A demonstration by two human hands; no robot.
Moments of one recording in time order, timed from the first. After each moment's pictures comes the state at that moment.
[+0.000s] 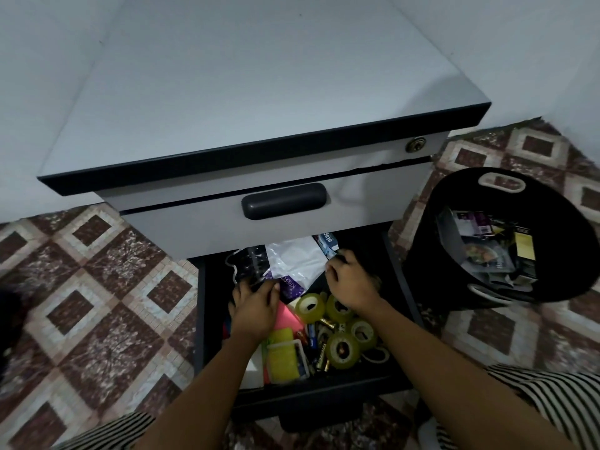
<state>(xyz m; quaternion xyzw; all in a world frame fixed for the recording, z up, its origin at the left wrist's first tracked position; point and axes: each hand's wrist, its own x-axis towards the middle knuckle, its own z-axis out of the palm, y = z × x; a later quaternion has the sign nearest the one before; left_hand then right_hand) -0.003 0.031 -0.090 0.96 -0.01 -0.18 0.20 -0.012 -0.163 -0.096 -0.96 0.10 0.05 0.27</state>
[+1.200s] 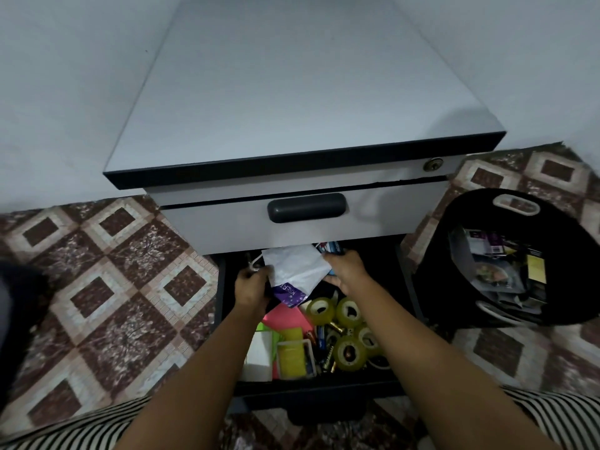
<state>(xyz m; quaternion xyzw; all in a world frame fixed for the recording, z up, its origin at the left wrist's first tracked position) 0.032 0.035 -0.070 0.55 0.33 -0.12 0.76 0.029 -0.129 -0.053 -0.56 0.37 0.12 0.74</state>
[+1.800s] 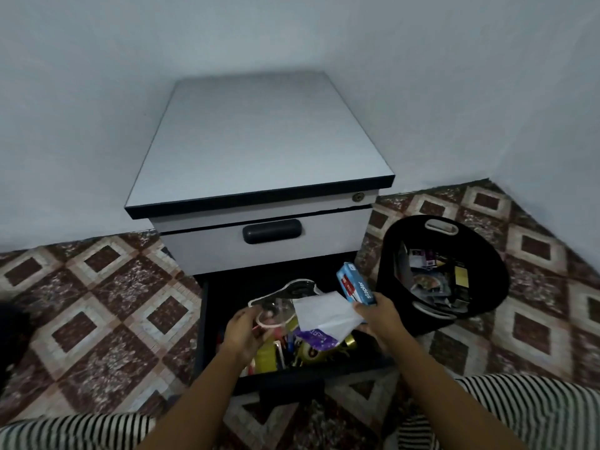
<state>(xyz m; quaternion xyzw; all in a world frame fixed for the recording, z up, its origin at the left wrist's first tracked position) -0.052 0.026 -0.024 0.52 0.29 -0.23 0.77 -0.105 -0.213 -0.009 -0.63 0.37 0.04 0.68</state>
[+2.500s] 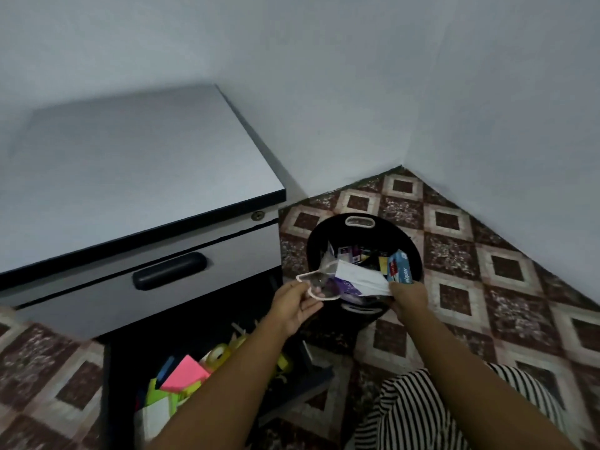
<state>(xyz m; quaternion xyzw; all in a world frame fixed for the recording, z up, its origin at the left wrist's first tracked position) -0.050 -0.193 0.024 0.55 0.12 -0.42 0.71 -0.139 -0.382 0.001 -0.49 0.58 -0.16 0.63</state>
